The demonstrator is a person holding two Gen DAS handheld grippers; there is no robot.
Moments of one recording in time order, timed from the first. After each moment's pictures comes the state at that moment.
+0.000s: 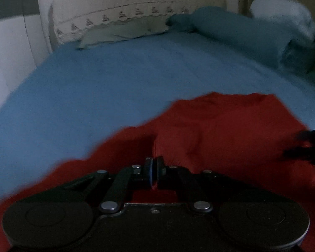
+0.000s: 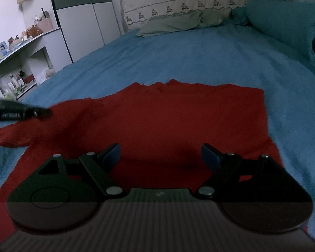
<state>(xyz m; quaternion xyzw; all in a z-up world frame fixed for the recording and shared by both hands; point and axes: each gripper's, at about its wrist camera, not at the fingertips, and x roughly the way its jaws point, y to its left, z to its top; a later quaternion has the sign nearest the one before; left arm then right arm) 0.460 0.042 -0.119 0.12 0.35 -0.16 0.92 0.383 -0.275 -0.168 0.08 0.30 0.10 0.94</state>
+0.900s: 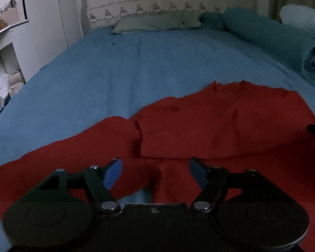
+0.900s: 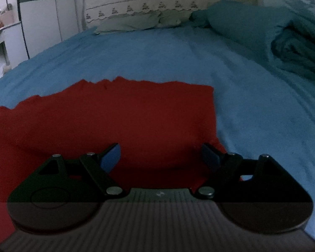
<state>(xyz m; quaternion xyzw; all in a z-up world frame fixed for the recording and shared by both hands) 0.407 0.094 -0.125 0.06 0.36 -0.09 0.93 0.387 -0.293 -0.180 0.05 0.31 -0.03 0.95</state>
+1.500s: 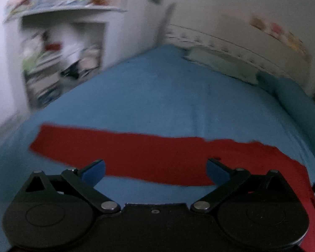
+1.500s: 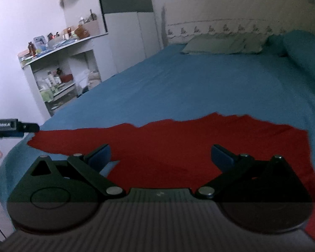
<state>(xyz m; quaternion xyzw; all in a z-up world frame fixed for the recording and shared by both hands) 0.311 0.272 -0.062 -0.14 0.32 0.05 0.94 0.318 -0.121 -0.066 0.05 0.27 0.17 0.95</state>
